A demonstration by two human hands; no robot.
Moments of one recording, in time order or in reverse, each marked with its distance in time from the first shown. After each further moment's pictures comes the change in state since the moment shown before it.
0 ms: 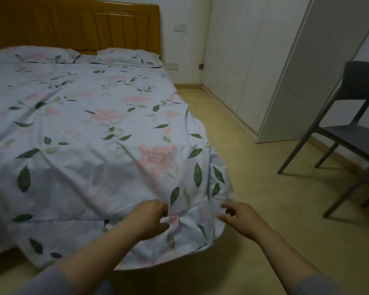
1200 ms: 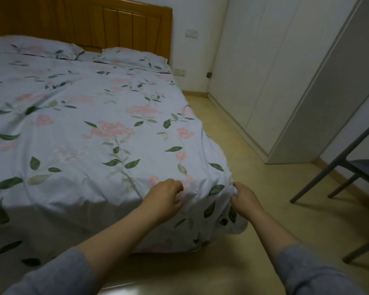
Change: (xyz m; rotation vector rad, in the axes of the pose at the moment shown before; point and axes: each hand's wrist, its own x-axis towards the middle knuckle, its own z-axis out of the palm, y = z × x) left_hand 0.150 -0.086 -0.065 -0.200 0.303 0.047; right_hand 0.194 -0.096 -0.038 -0.085 0.184 0.100
